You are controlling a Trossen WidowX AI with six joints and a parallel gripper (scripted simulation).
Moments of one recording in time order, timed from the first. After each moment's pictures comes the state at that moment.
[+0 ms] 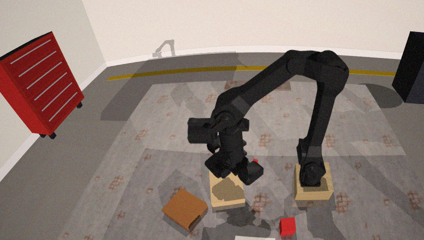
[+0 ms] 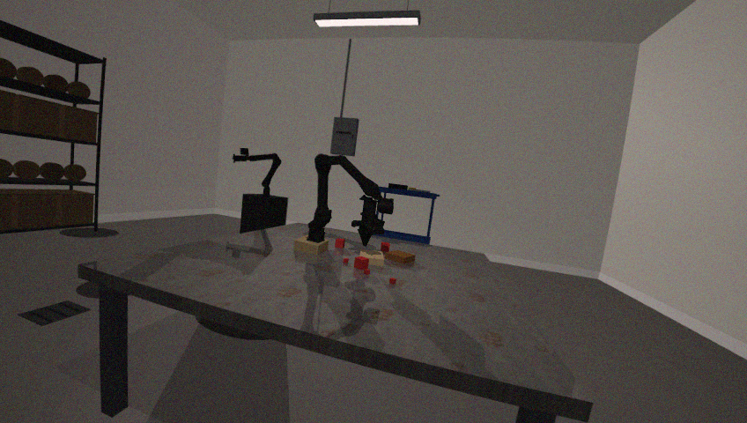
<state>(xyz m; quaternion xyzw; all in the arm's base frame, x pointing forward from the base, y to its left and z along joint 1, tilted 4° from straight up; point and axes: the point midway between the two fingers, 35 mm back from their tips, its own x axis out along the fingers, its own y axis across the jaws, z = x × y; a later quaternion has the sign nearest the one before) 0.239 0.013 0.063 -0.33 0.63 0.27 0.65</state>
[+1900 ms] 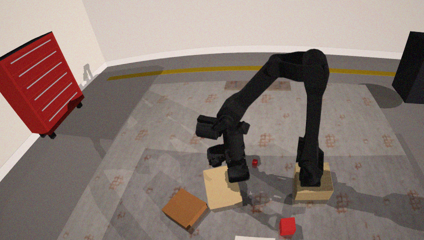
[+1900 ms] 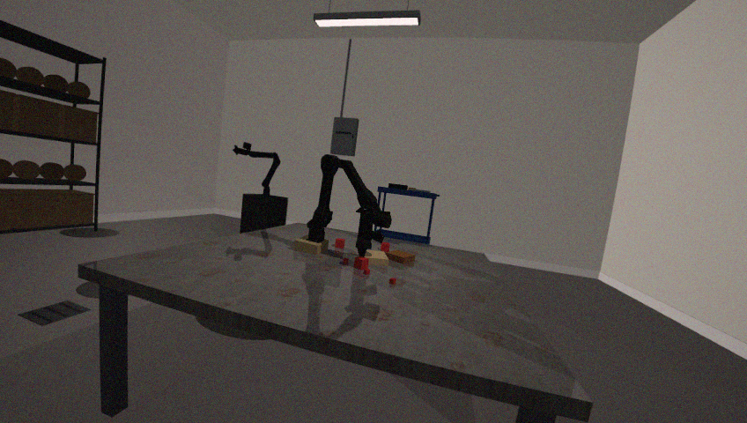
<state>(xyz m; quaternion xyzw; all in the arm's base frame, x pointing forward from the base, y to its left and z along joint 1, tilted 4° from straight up) 0.251 -0.042 0.014 -0.14 0.68 0.08 0.72</state>
